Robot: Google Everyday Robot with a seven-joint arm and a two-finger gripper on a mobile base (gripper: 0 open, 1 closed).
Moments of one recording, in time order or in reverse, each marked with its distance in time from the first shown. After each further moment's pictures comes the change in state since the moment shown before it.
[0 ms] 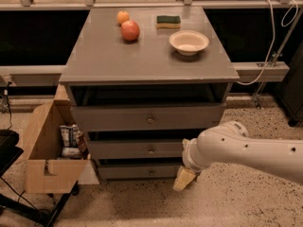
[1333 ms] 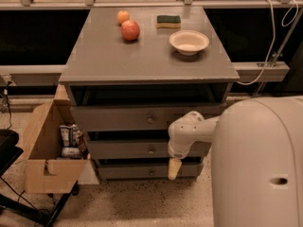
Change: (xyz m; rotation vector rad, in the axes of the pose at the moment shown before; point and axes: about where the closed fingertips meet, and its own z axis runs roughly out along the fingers) arm 0.013 -0.061 0.147 -0.093 0.208 -0.101
